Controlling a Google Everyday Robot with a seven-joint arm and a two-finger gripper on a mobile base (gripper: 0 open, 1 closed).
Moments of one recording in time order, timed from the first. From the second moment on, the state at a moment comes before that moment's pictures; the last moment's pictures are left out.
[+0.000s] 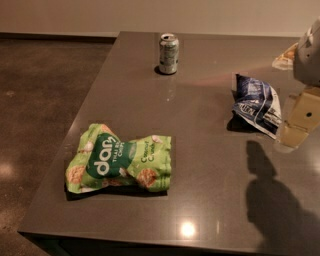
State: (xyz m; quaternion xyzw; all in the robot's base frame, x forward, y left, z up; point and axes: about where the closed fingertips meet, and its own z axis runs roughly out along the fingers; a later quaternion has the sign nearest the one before) arm 0.438 -0.216 0.977 -0.60 0.78 -0.04 0.16
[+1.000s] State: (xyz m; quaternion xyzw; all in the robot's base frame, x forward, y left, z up) arm 0.498 -0.162 0.972 -0.60 0.77 0.02 0.21
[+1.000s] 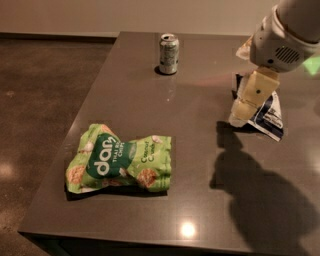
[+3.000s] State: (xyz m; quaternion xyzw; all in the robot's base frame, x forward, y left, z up) arm 0.713 -0.052 0.945 -0.42 0.84 0.04 0.34
